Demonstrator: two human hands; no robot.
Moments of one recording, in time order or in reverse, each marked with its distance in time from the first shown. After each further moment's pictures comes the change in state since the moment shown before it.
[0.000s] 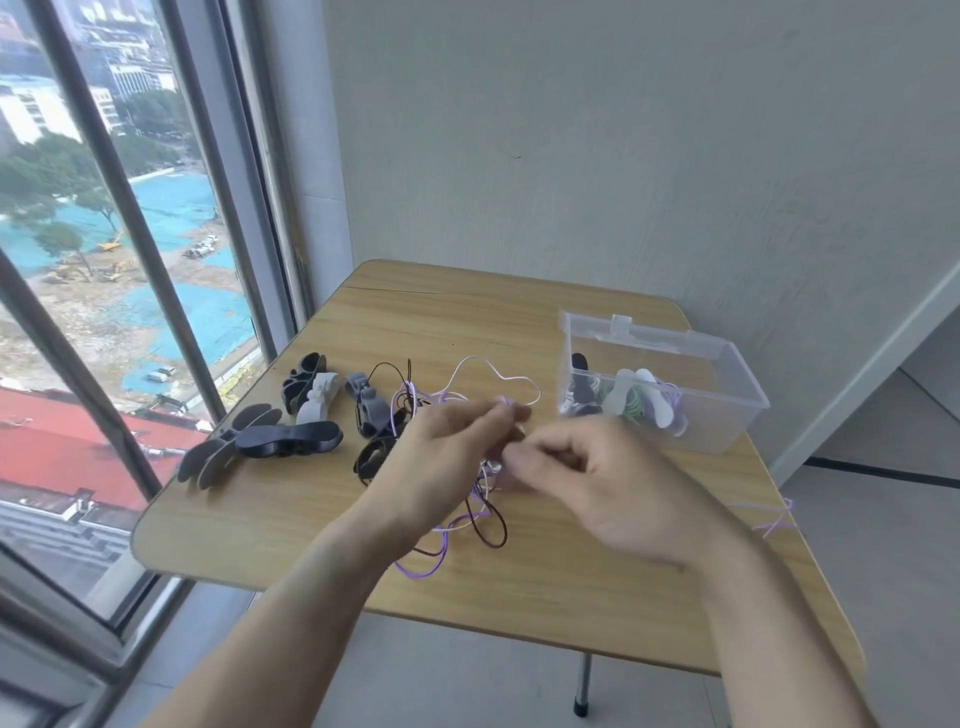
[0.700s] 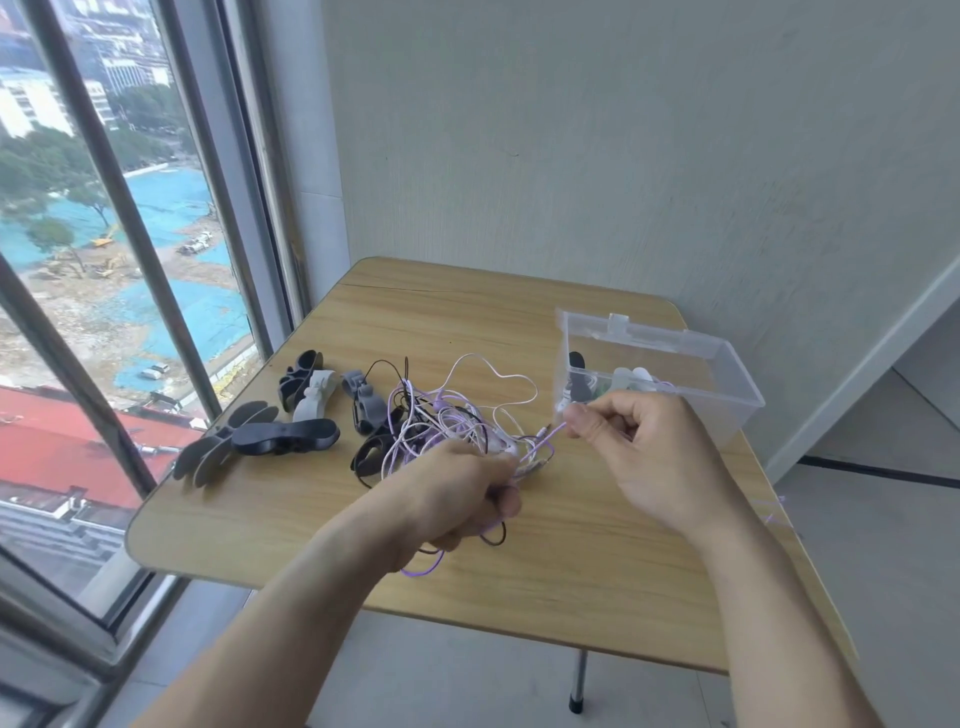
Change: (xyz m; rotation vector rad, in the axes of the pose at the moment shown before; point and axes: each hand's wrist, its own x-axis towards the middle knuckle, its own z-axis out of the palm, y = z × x) left_hand 0.003 -0.009 0.003 0.172 -0.143 -0.368; right_hand 0.006 0.038 -0.018 -0.027 0.463 0.046
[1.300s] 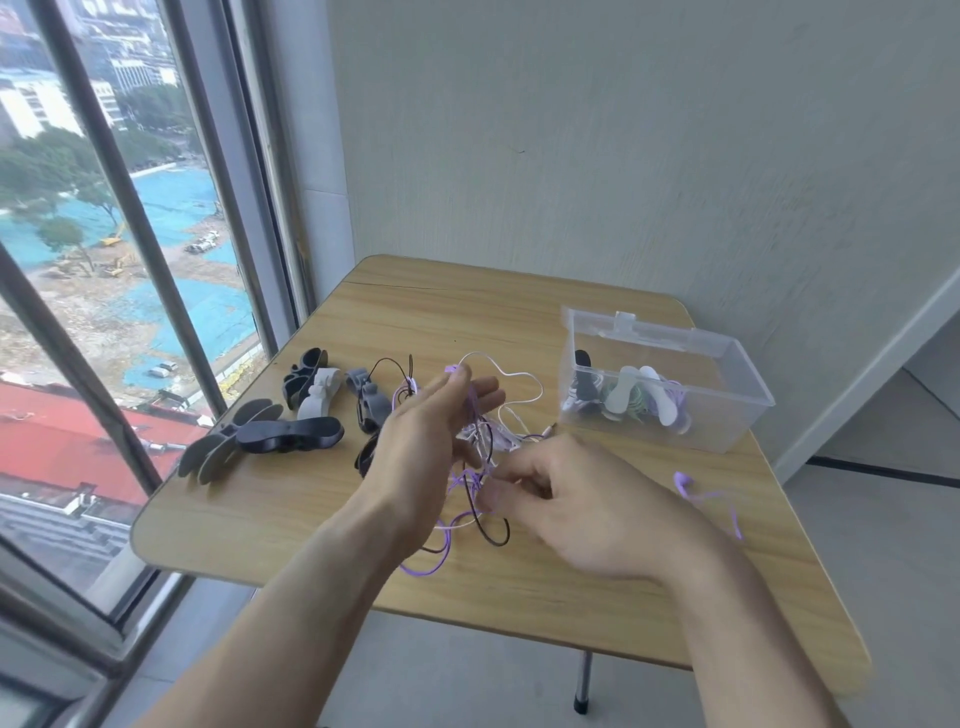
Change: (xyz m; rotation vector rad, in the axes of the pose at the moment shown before) left_hand 0.005 0.001 -0.002 -0.580 0.324 0.335; right_hand -0.019 -0.046 0.027 -0.221 -0.545 0.014
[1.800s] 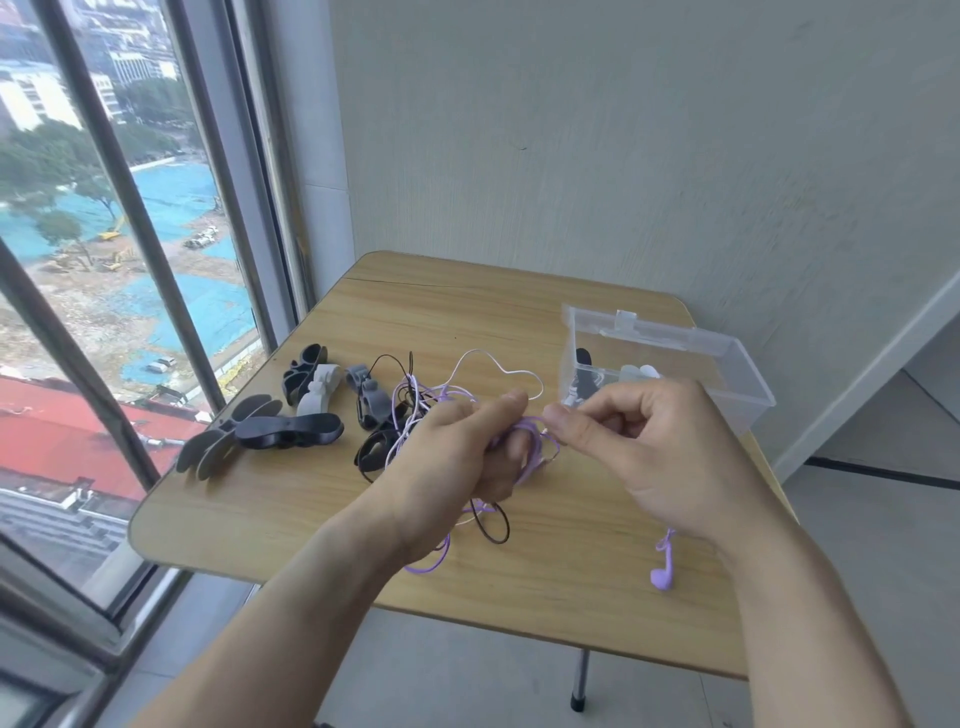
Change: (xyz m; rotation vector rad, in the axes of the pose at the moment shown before) left_hand -0.012 0.007 0.005 0.155 -0.343 -0.047; right_hand -0.013 0.016 -0.031 0.275 0.429 -0.055
